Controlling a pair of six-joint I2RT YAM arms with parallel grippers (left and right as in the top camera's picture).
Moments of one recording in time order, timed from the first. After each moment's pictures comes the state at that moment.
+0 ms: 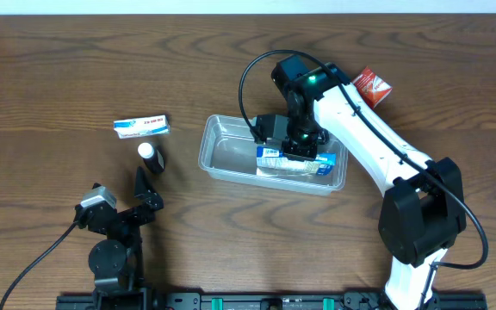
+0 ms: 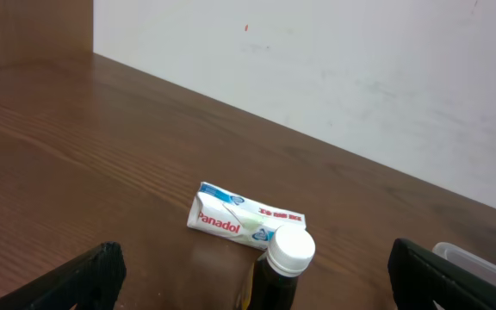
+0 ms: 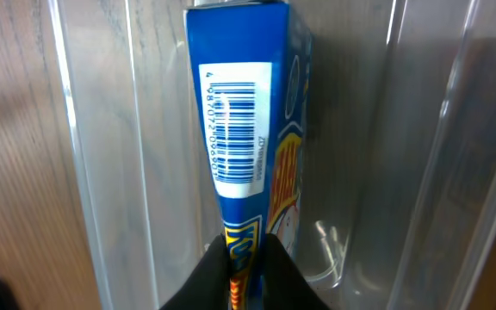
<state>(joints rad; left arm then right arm) 0.07 0.01 0.03 -0.12 -0.14 -0.32 0.51 1.99 1.68 -1.29 -0.16 -0.88</state>
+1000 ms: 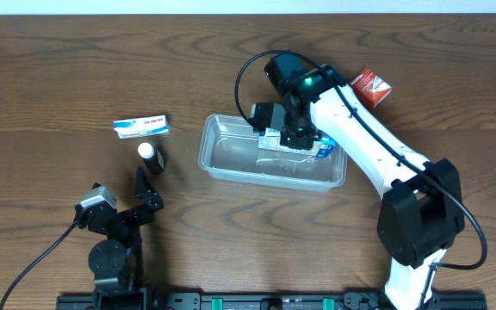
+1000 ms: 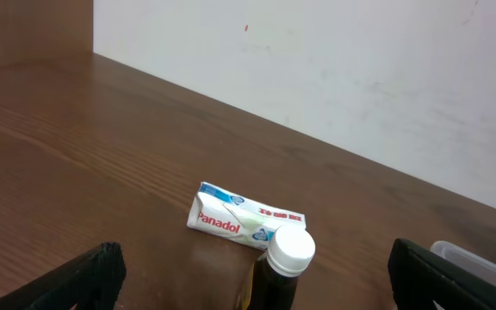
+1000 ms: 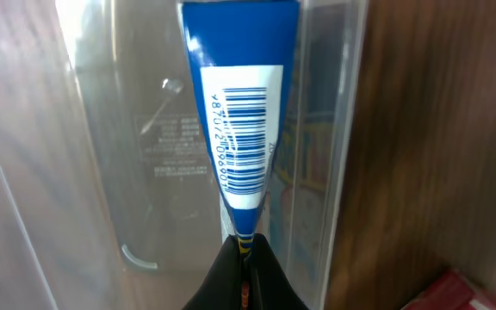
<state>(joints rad) 0.07 0.01 0.03 -0.12 -0.14 -0.32 0.53 1.99 1.69 -1.12 0.05 -0.85</state>
